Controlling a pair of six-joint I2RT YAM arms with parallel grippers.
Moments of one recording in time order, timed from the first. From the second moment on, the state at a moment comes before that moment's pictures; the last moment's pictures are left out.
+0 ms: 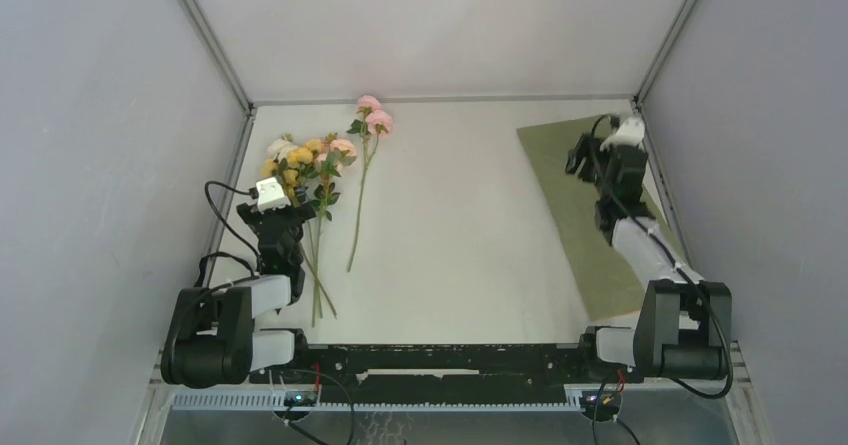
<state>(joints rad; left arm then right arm) 0.00 1.26 0.21 1.02 -0.36 -0.01 -0.07 1.27 0.59 0.39 -0.05 0.15</state>
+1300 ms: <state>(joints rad) 0.01 1.17 0.92 -0.45 0.11 0.17 0.46 2.42 2.14 -1.06 -0.47 0.18</state>
